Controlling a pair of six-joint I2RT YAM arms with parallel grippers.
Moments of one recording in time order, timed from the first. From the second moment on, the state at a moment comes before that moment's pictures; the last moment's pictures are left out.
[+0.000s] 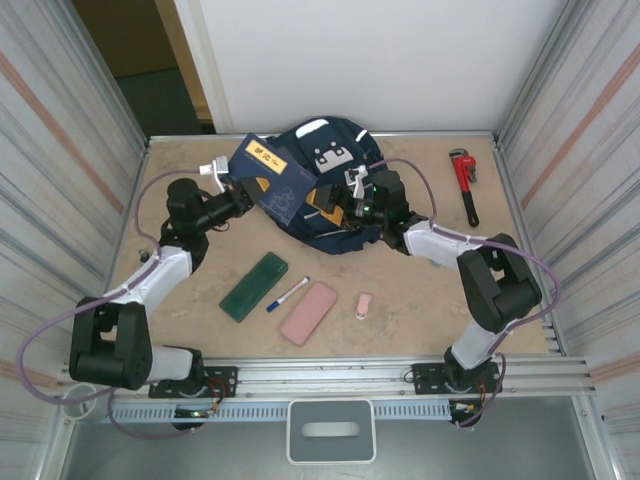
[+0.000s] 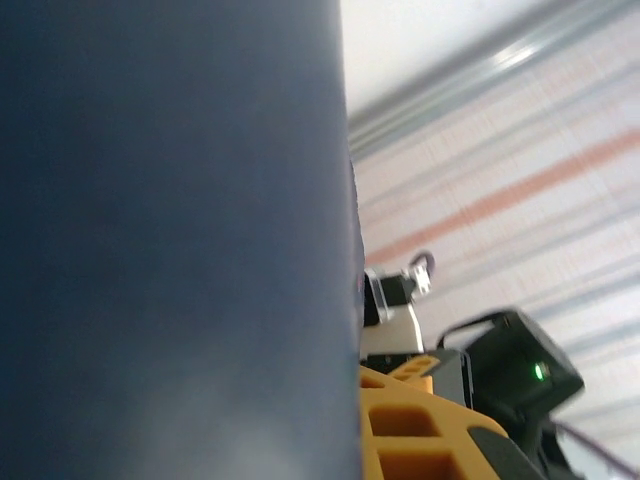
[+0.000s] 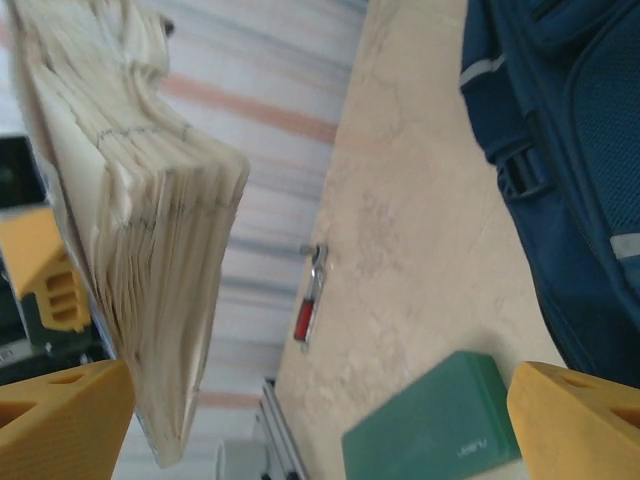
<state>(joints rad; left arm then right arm) -0.17 1.31 0.76 0.48 0.75 -0.91 0.50 1.68 0.97 0.41 -0.70 0.99</state>
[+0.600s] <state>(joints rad) -0.31 1.31 0.90 0.24 0.87 -0.59 0.43 1.61 0.94 0.52 -0.99 0.85</state>
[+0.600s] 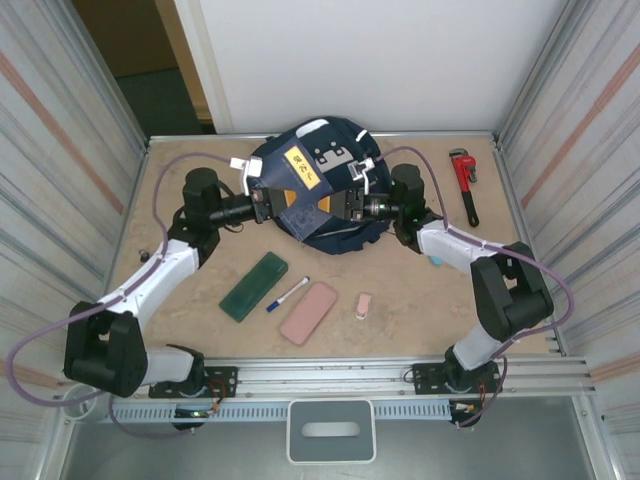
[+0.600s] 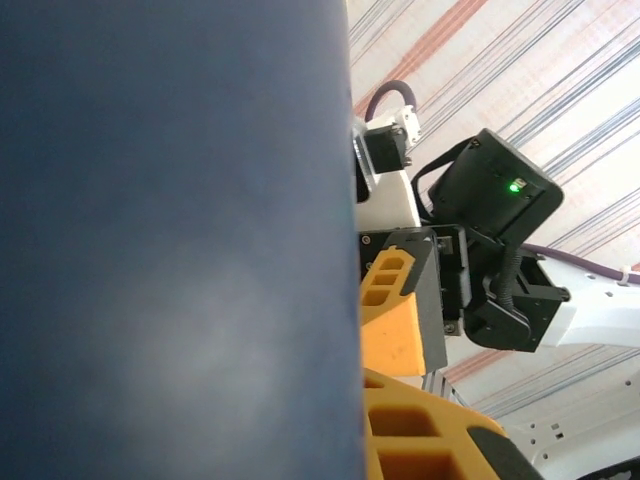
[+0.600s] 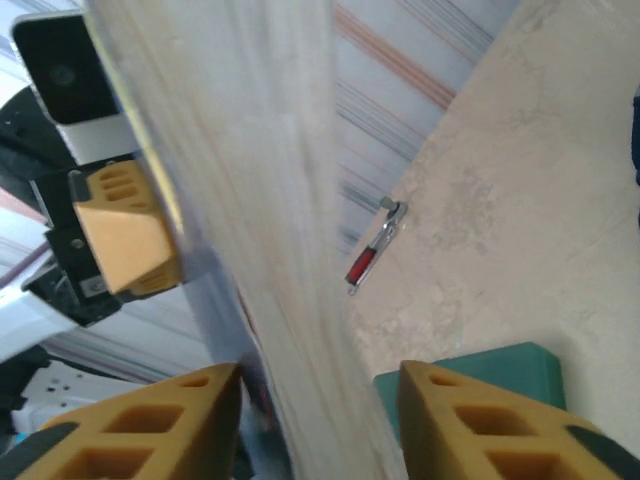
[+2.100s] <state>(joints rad) -0.69 2.35 2.06 -0.72 0.00 0.23 -0.14 0.96 0.79 -0.48 -0.54 0.59</state>
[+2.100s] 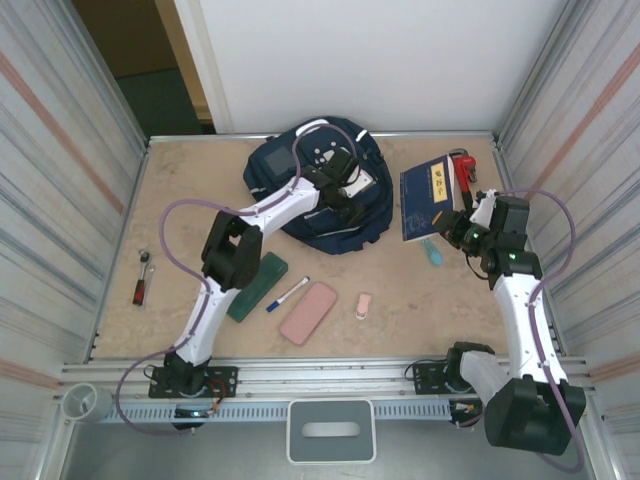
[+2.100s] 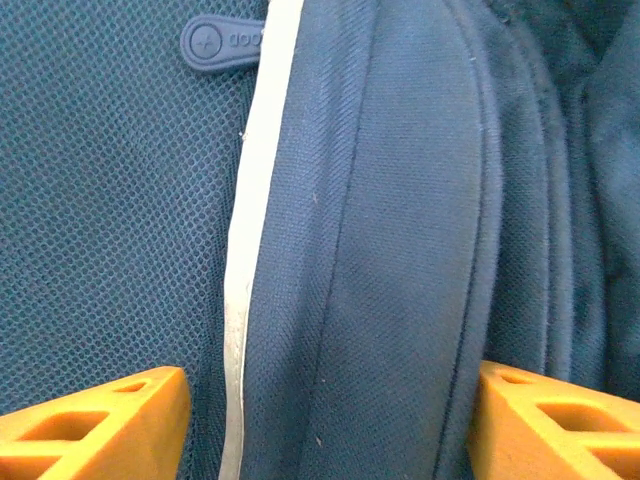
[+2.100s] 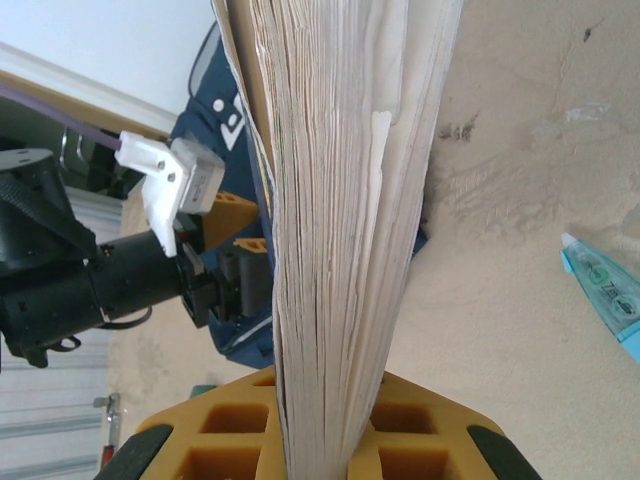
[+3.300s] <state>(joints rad) -0.39 2.15 1.97 -0.53 0.73 -0.07 0.13 1.45 0.86 -0.21 -0.75 0.79</state>
